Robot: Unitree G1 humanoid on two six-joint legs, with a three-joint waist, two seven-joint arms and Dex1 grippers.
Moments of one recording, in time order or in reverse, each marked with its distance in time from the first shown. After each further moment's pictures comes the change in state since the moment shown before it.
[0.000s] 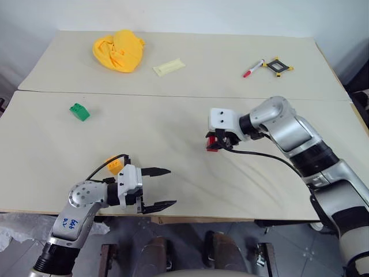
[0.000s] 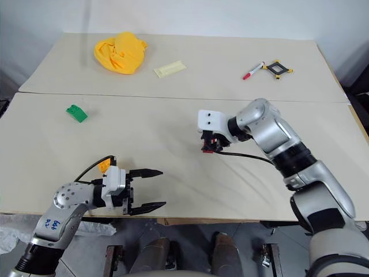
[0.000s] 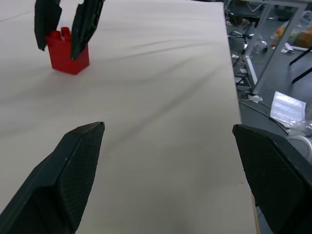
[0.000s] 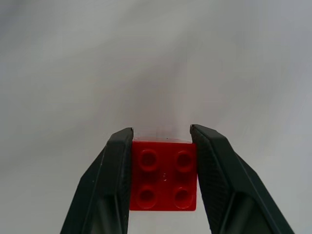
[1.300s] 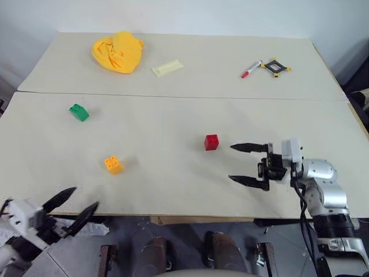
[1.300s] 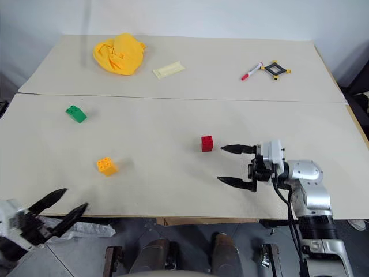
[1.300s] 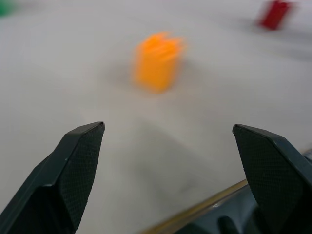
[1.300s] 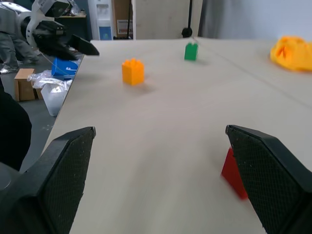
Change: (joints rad) left arm 0.589 -0.109 0.731 0.049 -0.222 0.010 0.180; right arm 0.744 0.055 -0.640 -0.161 0.539 -0.469 0.216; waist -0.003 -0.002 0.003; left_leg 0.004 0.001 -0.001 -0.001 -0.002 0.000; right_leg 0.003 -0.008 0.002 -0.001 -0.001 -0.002
